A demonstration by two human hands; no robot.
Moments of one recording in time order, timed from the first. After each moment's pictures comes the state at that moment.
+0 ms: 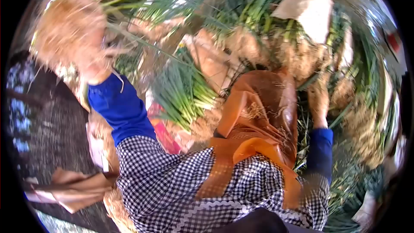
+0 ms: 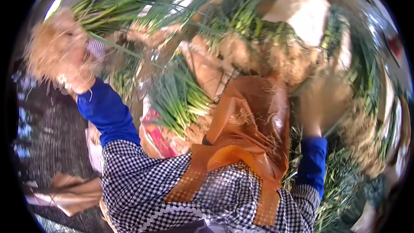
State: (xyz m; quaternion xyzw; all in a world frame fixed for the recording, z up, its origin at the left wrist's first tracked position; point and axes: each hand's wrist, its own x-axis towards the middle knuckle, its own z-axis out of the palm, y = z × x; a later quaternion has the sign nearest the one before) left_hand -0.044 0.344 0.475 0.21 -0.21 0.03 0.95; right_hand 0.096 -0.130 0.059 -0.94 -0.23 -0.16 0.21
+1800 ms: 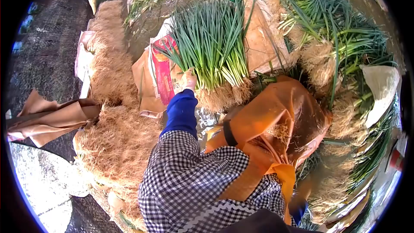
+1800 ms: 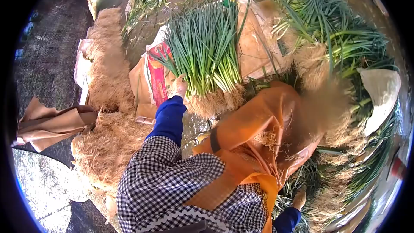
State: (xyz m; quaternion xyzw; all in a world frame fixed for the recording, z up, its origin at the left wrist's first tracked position) left_hand -0.327 0.457 -0.122 0.73 0.61 0.15 0.26; right_hand -0.008 -0.361 -0.069 -0.93 -0.23 0.27 -0.09
